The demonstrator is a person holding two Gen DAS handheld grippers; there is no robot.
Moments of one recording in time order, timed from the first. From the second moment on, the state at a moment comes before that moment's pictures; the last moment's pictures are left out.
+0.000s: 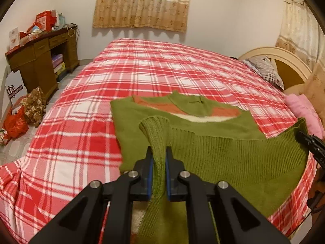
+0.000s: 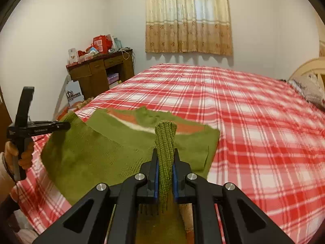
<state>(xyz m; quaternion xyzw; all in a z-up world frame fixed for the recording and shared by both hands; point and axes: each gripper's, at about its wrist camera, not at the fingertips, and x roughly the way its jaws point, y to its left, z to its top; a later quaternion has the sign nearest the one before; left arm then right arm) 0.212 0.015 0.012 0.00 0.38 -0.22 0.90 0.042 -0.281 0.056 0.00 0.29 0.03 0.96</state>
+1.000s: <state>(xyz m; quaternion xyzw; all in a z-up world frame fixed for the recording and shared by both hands) 0.378 -0.026 -0.051 -0.01 0.40 -0.08 0.91 0.294 -0.335 -0.024 -0.02 0.34 -0.04 0.94</state>
